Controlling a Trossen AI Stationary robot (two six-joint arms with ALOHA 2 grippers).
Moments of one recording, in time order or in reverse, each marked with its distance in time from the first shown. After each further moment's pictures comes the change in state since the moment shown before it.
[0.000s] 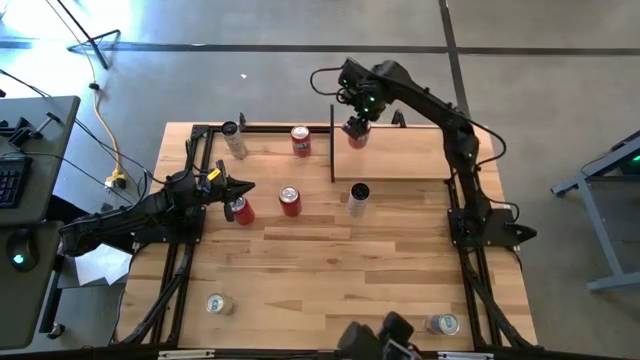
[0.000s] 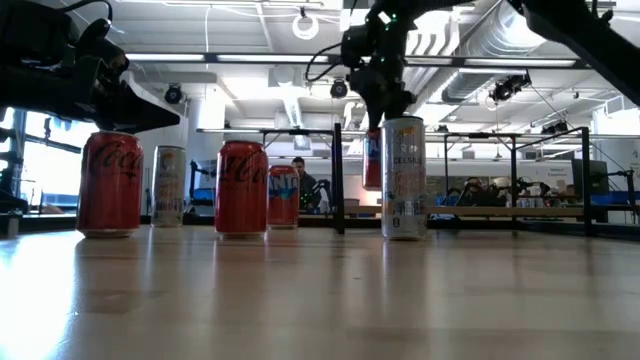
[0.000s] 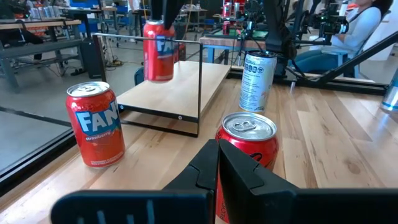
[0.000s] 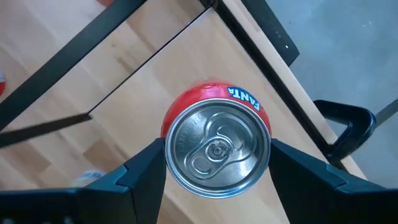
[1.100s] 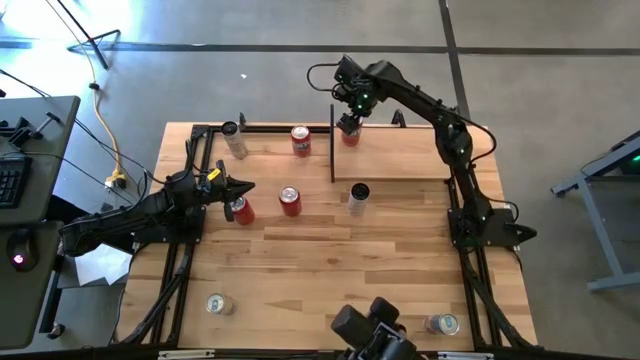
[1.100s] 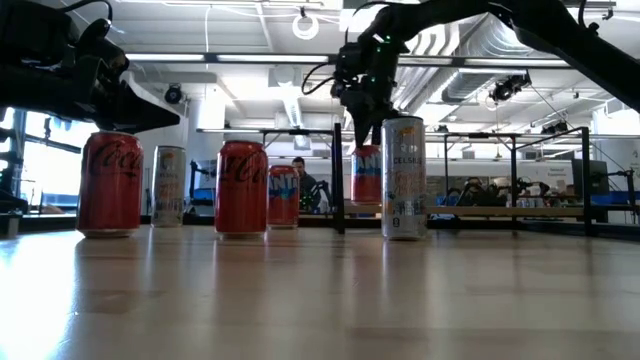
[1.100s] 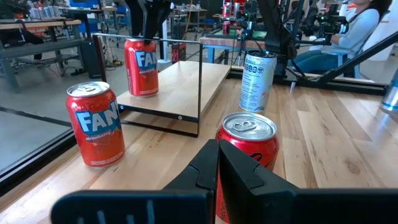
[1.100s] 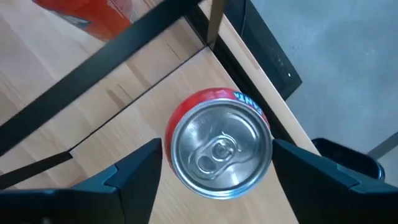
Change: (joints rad) left arm 0.000 0.000 0.000 0.000 0.000 0.000; right arm -0.036 0.074 0.003 0.140 -0.035 -0.095
